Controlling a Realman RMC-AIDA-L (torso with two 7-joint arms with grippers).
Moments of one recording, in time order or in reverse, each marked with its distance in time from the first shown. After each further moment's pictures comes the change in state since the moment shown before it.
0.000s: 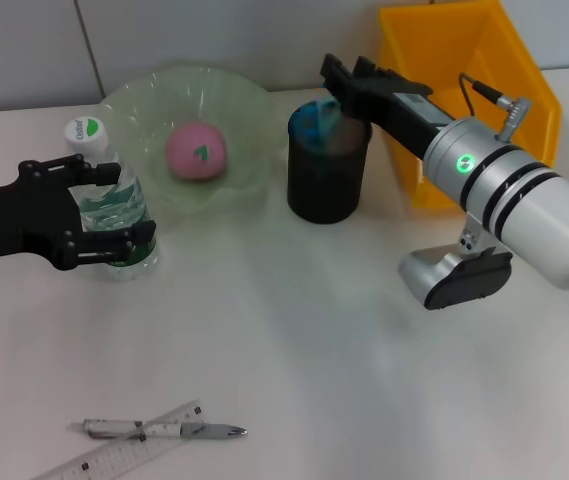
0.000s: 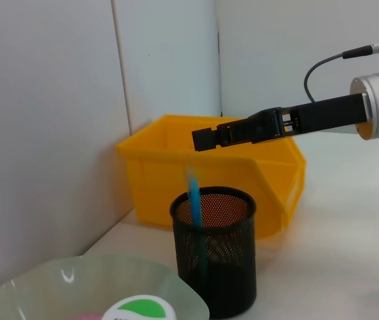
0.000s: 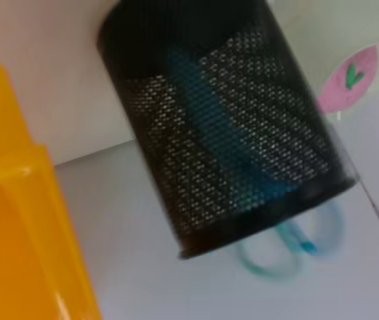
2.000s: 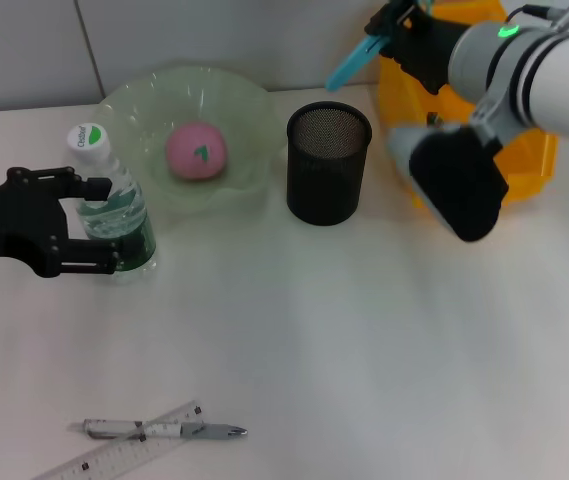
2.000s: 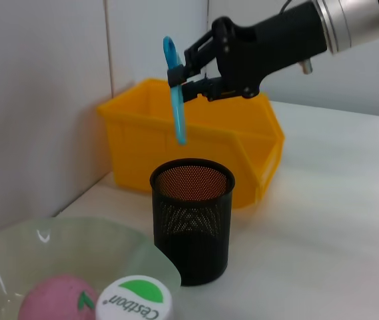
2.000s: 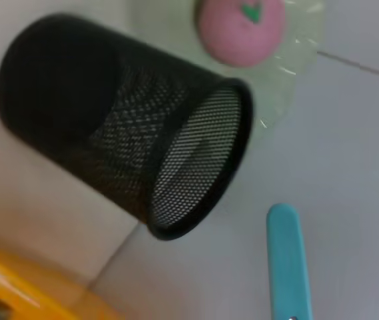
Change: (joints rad) left arm -0.011 0.005 -0.002 0.148 0.115 0.109 -0.216; right arm 0.086 -0.008 0.229 -0.390 -0.023 -0.801 0.618
